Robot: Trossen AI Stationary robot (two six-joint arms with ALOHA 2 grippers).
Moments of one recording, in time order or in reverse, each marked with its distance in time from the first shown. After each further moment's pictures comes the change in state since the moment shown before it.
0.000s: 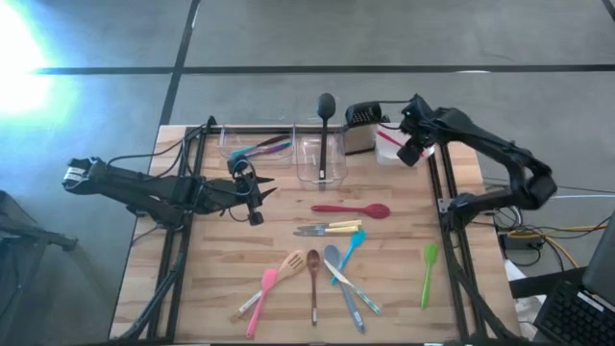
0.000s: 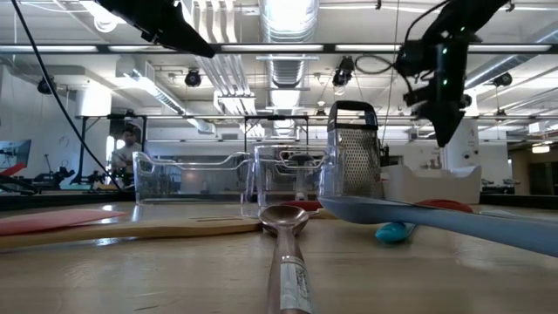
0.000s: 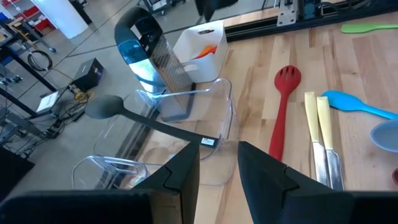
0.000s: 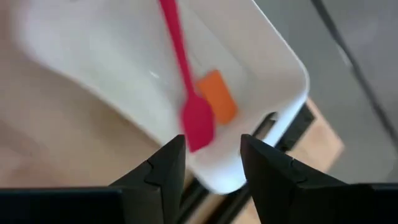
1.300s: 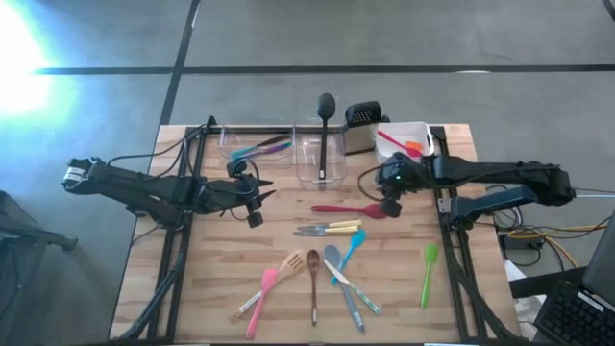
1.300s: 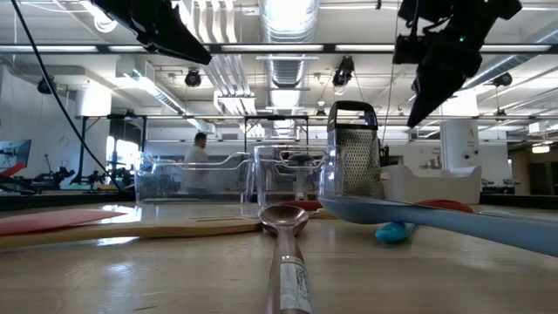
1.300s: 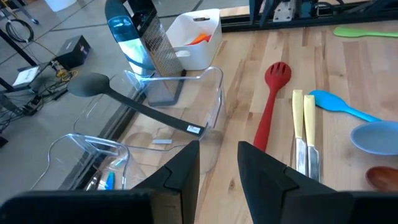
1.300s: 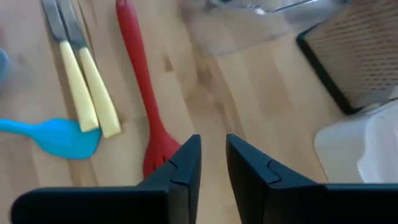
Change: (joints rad) left arm 0.000 -0.002 -0.001 -0.054 0.031 -0.137; right arm 0.715 -0.172 -0.188 0.243 -0.140 0.259
